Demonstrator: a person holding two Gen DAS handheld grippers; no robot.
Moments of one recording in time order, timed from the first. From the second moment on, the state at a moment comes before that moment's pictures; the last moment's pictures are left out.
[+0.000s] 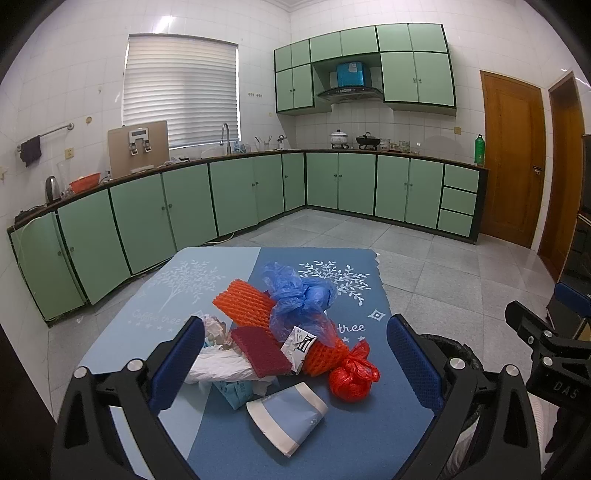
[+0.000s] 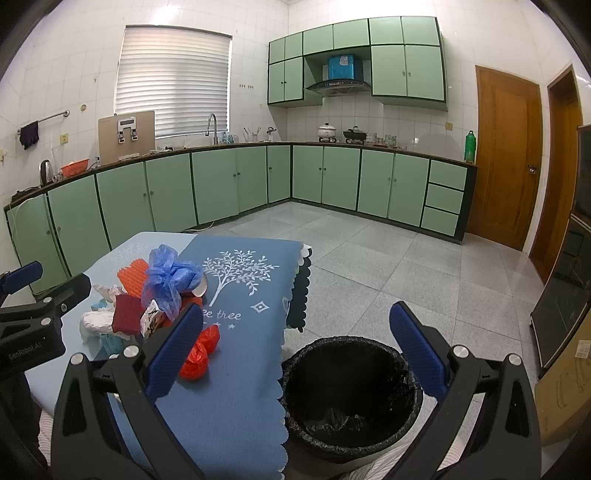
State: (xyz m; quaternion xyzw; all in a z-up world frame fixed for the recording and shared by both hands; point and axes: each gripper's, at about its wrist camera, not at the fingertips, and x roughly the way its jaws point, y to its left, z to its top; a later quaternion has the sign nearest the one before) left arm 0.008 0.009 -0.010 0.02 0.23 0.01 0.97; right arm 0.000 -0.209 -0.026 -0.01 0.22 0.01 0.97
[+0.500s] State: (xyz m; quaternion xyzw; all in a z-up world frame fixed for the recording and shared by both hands) left arm 0.008 0.008 -0.010 0.02 0.23 0.01 0.97; right arm -0.001 -0.209 -0.027 -0.01 0.22 0.01 0.97
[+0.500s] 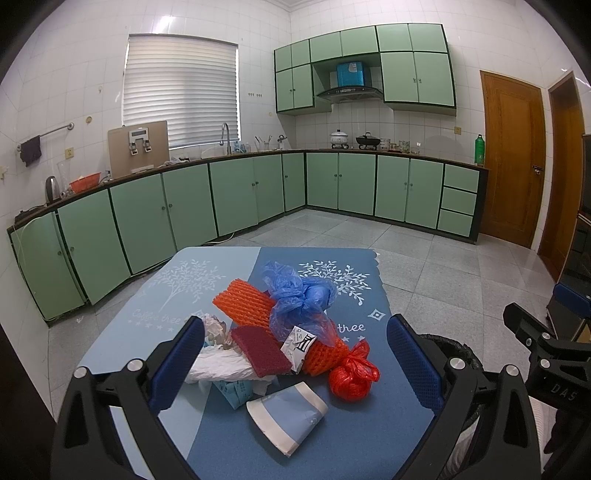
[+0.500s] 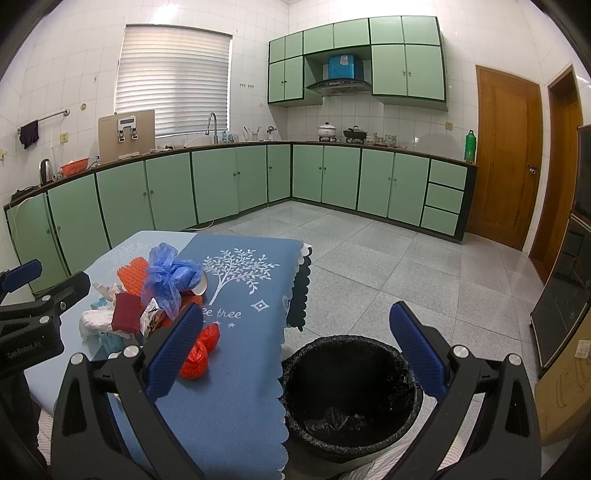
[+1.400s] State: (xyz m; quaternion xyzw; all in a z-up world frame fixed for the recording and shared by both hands) left arm 0.017 0.023 -0.040 0.03 0.24 0.03 0.97; right arm 0.015 -0.202 -0.051 0.00 0.25 0.03 0.97
